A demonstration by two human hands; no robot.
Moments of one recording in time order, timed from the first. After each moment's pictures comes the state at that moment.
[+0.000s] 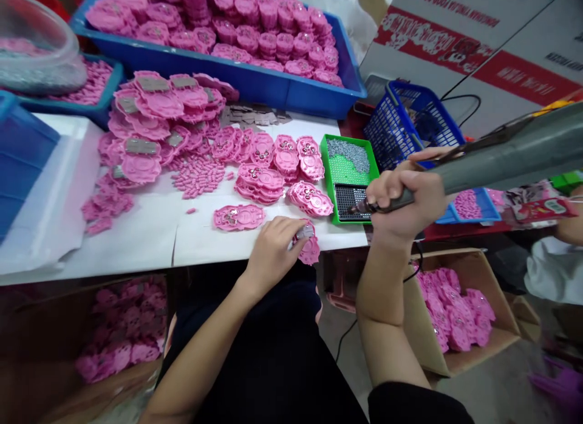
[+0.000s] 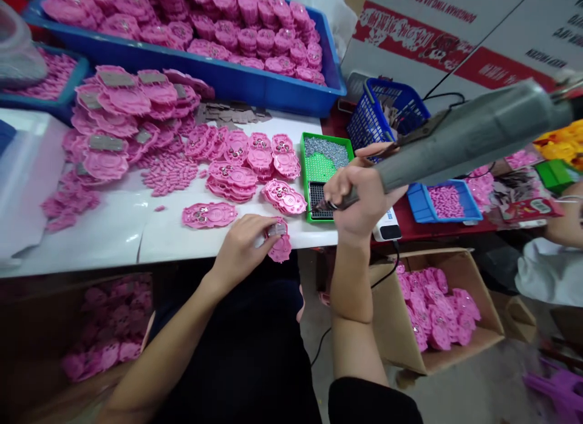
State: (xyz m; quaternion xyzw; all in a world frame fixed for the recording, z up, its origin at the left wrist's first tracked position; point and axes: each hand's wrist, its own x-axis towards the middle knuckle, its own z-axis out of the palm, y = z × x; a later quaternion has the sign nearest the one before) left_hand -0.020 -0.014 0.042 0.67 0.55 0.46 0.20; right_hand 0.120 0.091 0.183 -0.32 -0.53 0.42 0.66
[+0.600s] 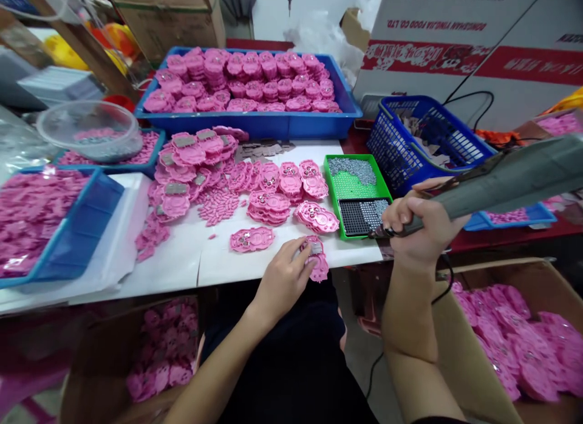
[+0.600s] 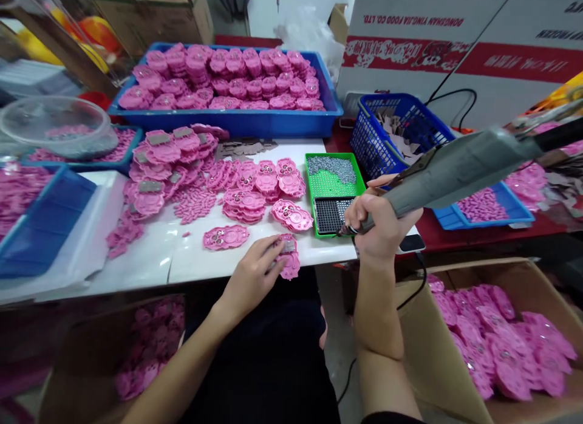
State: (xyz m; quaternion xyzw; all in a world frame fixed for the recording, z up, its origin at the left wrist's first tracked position) left_hand -0.014 -0.028 0.041 0.72 0.56 0.40 0.12; right_hand 0.164 0.092 0.170 -0.34 -0.50 0.40 0.68
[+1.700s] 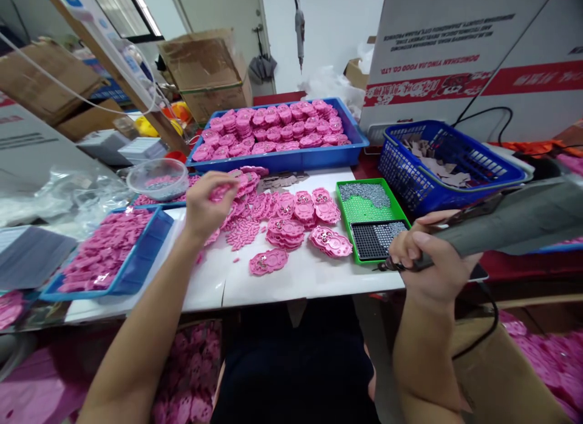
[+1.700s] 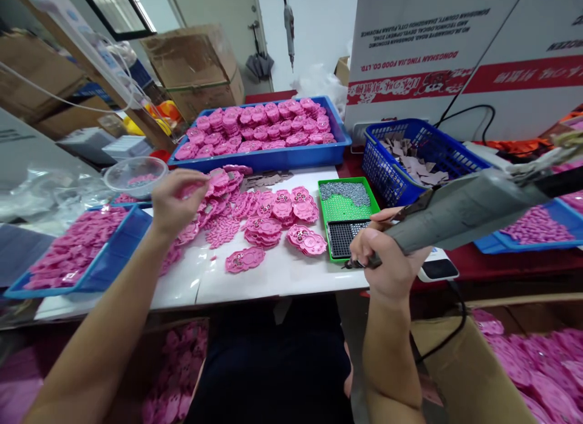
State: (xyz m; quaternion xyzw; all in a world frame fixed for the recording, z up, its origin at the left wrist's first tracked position) left_hand -0.218 0.083 0.138 0.67 0.57 0.47 -0.06; right_hand 0.167 0.077 0.169 -0.26 -0.49 0.44 0.70
